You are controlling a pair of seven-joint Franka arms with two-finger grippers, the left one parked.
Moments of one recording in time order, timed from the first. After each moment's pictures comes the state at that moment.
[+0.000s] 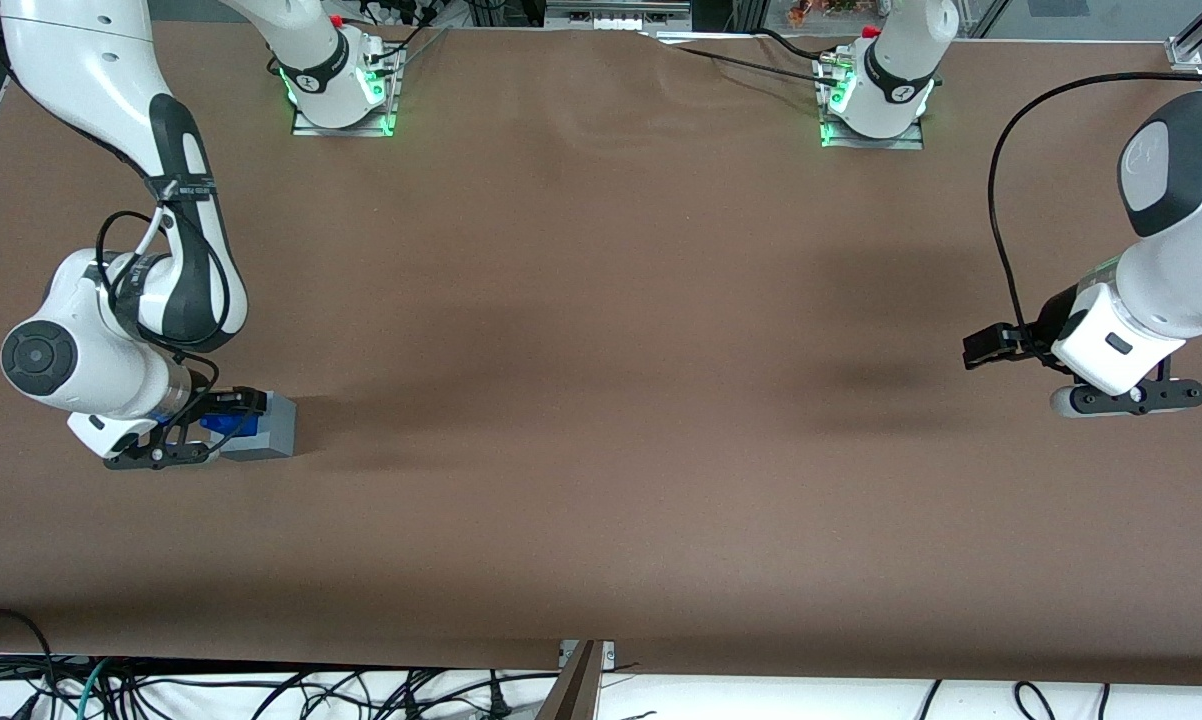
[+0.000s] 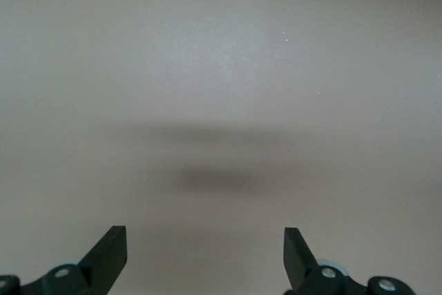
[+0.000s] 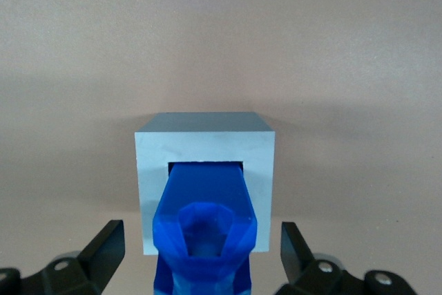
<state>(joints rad) 0.28 0.57 -0.34 -1.67 0.12 2.14 -0.18</state>
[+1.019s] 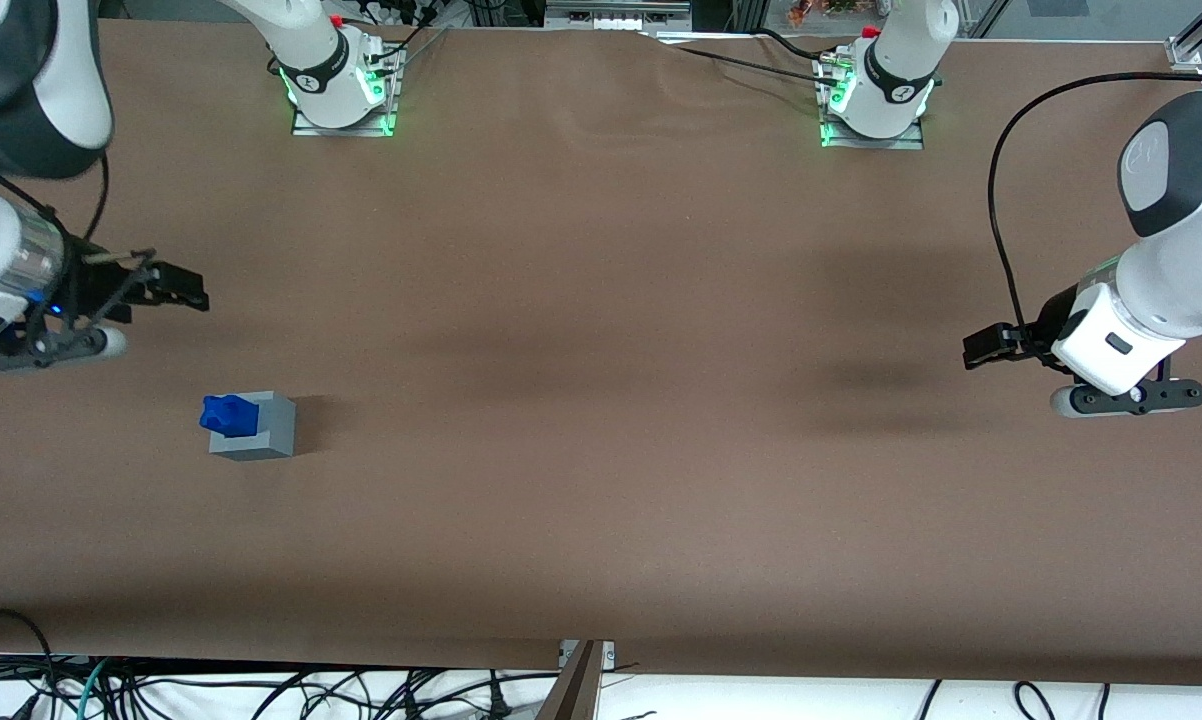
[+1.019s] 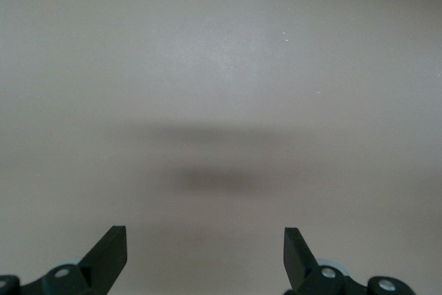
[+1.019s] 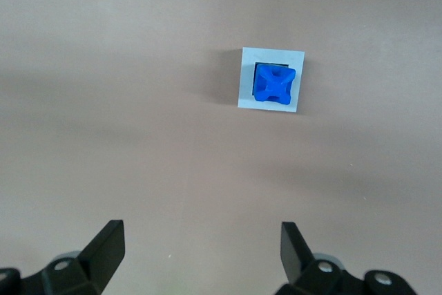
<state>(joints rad) 0.32 0.21 -0.32 -1.48 0.09 1.56 -0.17</state>
